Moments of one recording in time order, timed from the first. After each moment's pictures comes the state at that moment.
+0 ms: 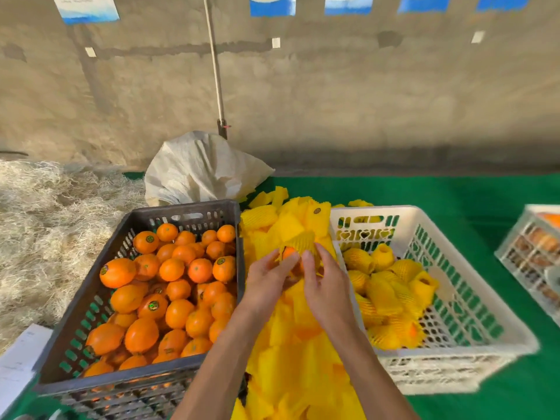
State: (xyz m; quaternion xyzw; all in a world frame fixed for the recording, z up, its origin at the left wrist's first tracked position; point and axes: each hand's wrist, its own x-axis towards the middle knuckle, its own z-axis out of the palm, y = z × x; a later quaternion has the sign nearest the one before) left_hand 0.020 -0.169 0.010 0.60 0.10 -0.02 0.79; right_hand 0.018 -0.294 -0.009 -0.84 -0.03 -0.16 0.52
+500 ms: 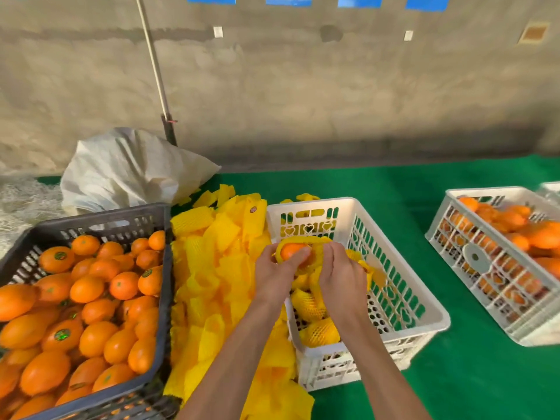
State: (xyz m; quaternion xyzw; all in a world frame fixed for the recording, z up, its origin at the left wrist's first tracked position) left_hand 0.061 -0.319 -0.005 0.67 0.11 0.01 0.74; right_hand 0.031 -0.437 -0.004 -0.90 0.03 -0.33 0.30
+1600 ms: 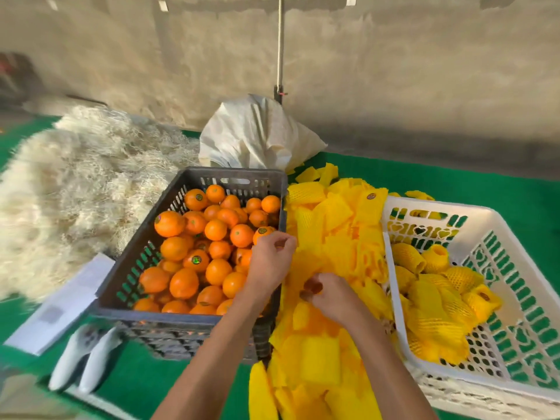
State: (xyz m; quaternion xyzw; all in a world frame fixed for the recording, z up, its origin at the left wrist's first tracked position) left_hand 0.023 -0.108 -0.015 0.83 0.13 0.14 0.52; right_hand 0.047 -0.267 -0.062 -0.92 -0.16 0.16 0.31
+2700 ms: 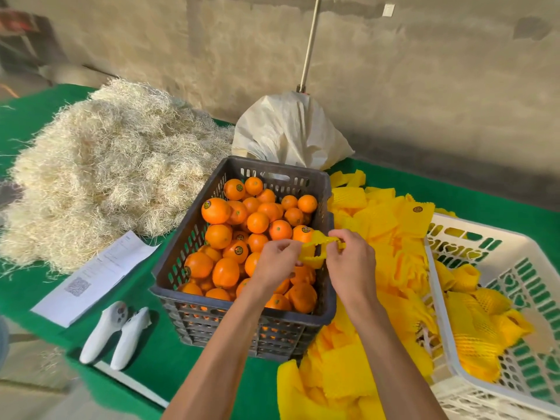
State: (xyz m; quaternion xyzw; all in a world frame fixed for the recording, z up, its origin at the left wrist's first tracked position) left_hand -0.015 -0.015 -0.028 0.72 0.19 0.04 0.66; right_hand 0.018 -0.156 0.003 -0.92 -0.10 -0.14 0.36
